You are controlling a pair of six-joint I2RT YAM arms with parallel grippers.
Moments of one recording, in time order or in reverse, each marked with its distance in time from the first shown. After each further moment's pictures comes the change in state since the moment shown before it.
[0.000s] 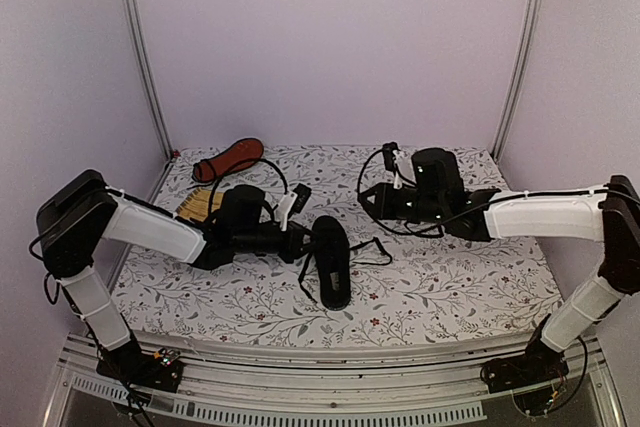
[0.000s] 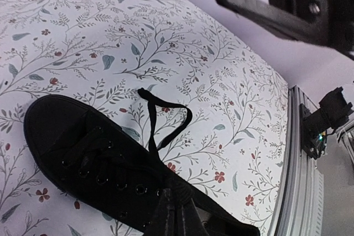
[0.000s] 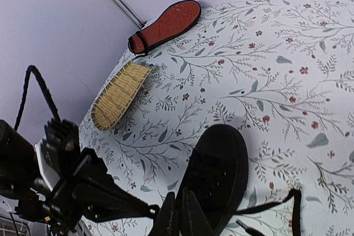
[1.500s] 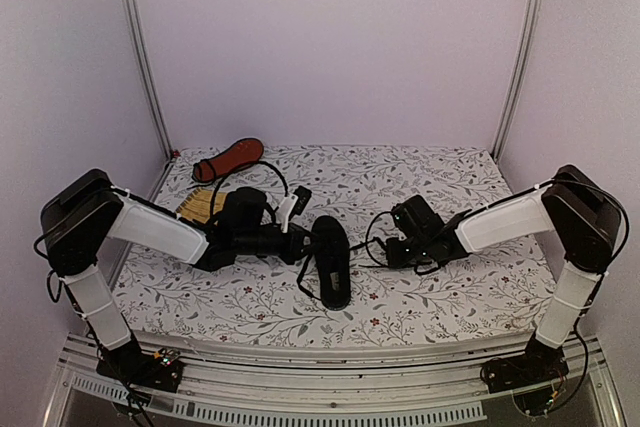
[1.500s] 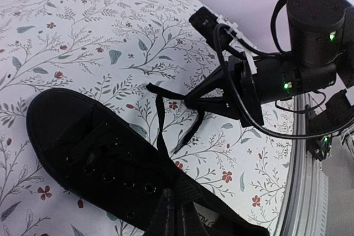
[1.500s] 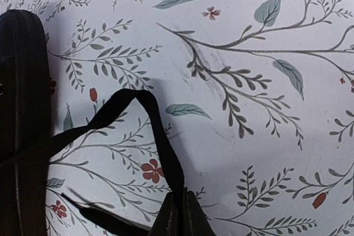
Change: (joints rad) left arm 0.000 0.026 -0.004 0.019 -0.017 -0.010; right arm -0.020 0.280 -0.024 -0.250 0.232 -0.040
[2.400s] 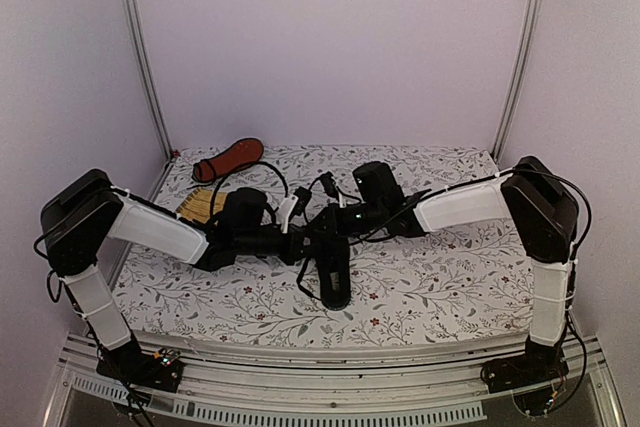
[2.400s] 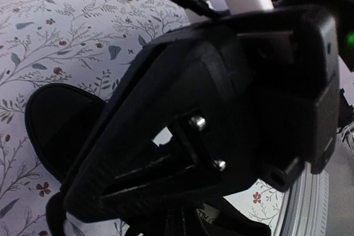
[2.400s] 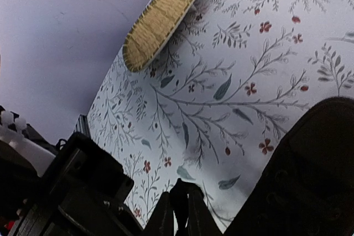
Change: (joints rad) left arm -0.001 0.000 0.000 -0.002 -0.014 0.006; right arm 0.039 0.243 0.411 0.267 -0.641 0.069
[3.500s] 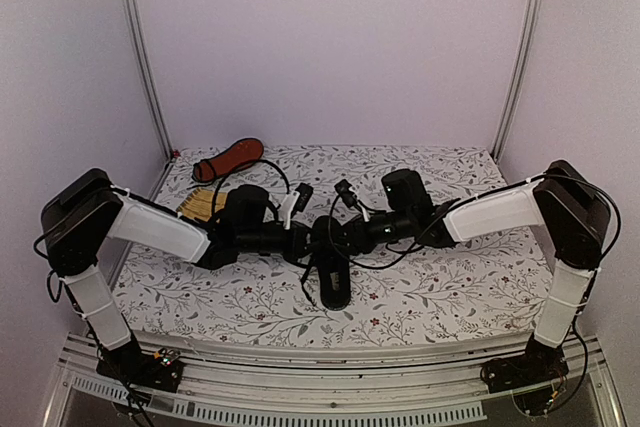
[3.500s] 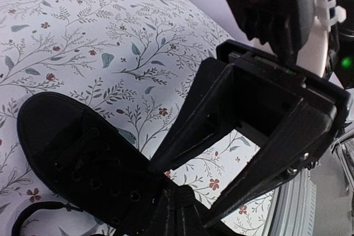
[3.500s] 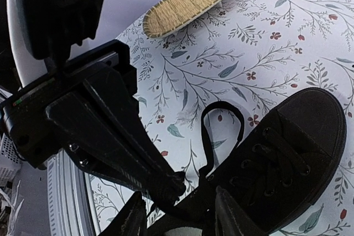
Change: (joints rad) left arm -0.008 0.001 0.021 0.000 0.021 -0.071; right arm -0.032 -0.193 -0.278 0.072 -0.094 -0.350
